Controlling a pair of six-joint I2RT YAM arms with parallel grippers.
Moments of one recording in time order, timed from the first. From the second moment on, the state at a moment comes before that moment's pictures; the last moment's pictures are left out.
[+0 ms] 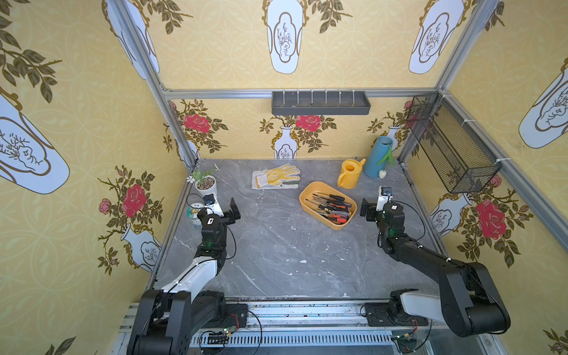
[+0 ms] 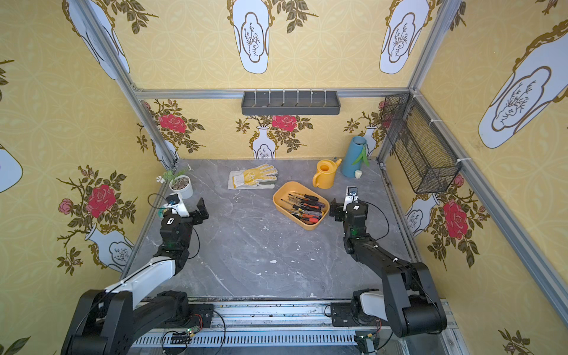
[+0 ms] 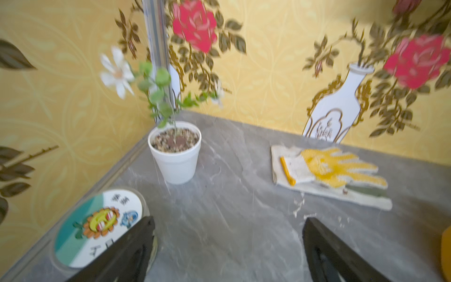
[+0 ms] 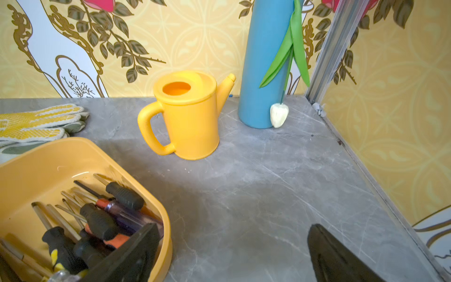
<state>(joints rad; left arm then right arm) -0.09 1.04 0.34 0.59 -0.27 -0.17 0.10 1.26 0.47 0.45 0.21 0.05</state>
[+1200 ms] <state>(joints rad) -0.53 1.59 1.11 -0.30 -0.07 -0.59 0.09 1.85 1.26 -0.44 -0.21 0.01</state>
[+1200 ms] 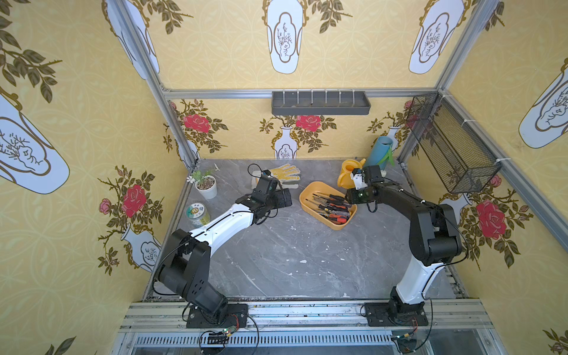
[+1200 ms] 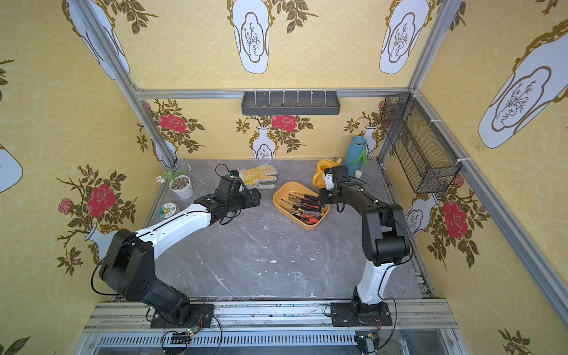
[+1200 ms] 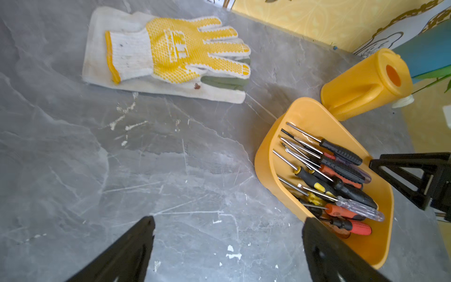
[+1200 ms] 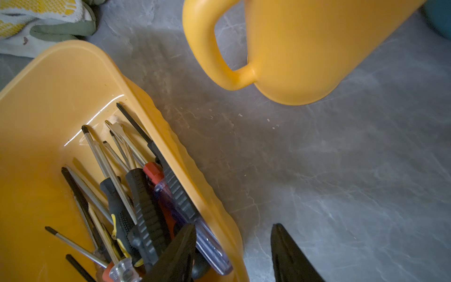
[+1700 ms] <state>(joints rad) -0.52 1.69 1.14 -0.37 0.00 -0.66 0.21 1.91 1.32 -0.54 -0.16 -0.02</state>
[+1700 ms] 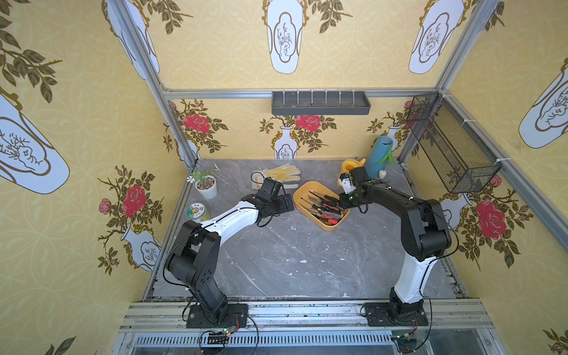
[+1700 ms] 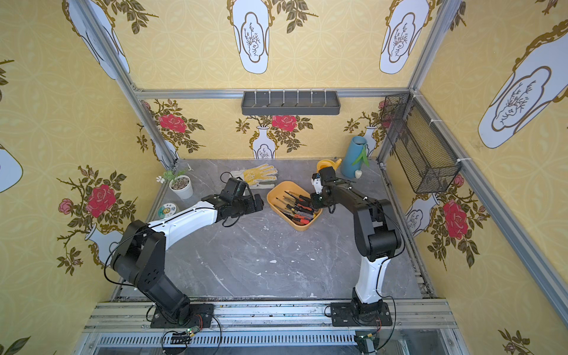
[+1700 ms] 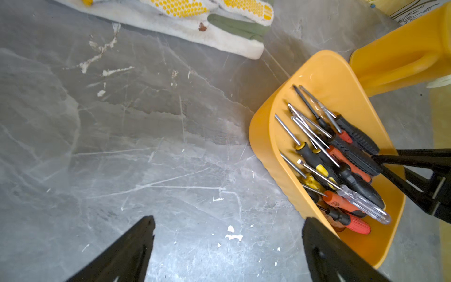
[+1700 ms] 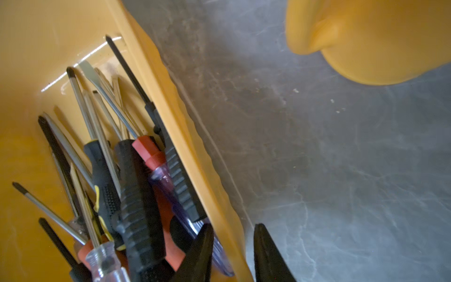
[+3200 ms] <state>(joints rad) -0.46 1.80 1.13 -0.44 0.05 -0.84 0.52 1.88 1.32 -0.61 -0.22 0.13</state>
